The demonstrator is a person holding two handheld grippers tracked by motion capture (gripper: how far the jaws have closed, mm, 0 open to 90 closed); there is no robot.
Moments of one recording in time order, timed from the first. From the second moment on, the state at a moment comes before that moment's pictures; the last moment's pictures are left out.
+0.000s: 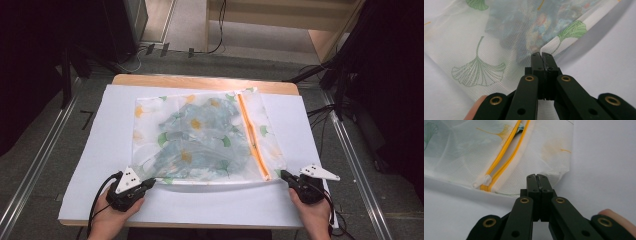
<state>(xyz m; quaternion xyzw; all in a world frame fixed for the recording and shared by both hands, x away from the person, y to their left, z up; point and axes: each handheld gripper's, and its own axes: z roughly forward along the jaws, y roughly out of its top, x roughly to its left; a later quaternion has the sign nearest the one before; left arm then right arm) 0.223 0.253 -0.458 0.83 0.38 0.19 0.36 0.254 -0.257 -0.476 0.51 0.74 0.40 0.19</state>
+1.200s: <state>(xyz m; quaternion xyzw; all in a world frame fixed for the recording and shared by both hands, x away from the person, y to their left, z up) 0.216 0.286 -0.457 0.82 0.41 0.19 0.36 0.210 -0.233 -0.476 0.48 0.76 0.41 0.16</state>
